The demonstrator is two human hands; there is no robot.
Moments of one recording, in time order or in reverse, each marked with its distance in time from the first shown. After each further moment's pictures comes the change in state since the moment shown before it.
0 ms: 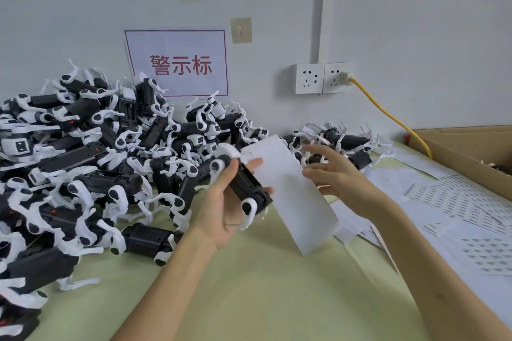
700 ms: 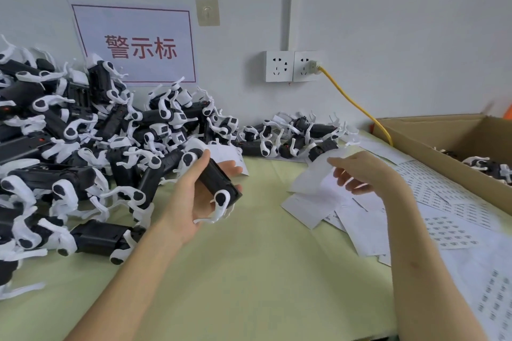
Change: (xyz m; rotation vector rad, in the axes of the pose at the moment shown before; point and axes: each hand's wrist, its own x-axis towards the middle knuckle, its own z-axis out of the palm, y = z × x) left_hand 0.010 -0.010 -0.008 0.116 0.092 -0.048; right_hand -0.024 -0.003 -0.086 -0.511 0.403 0.536
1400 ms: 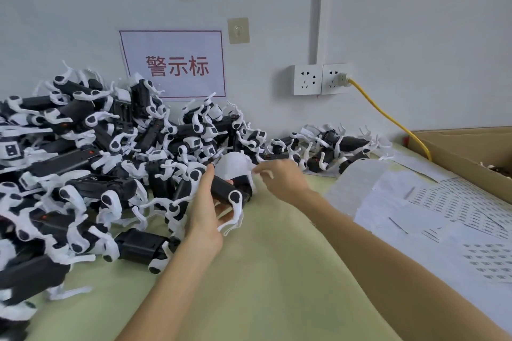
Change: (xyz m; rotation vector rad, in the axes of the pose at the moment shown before) left_hand 0.009 -0.004 -0.016 -0.146 0.454 0.087; right_hand 0.034 -0.088 0.175 -0.372 0.085 -0.835
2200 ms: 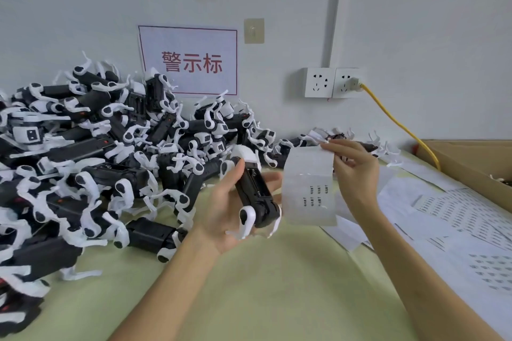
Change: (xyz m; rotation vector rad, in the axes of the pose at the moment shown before) left_hand -0.029 0.013 0.009 -0.073 -0.744 -0.221; right_hand -0.061 0.017 -0.074 0.703 0.639 0.142
